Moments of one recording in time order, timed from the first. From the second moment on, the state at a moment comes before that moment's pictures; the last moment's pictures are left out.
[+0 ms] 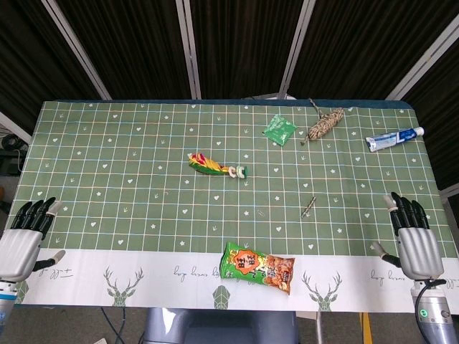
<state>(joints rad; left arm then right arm) -0.13 -1.11 0.01 -1.62 1.56 1.43 0.13 0.17 -1.17 0.02 -1.65 -1.42 1.52 -0.11</state>
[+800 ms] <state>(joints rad) -0.13 -1.12 0.01 -1.63 1.55 1.43 0.12 0.24 -1.23 0.11 -1.65 -1.36 1.39 -0.19</state>
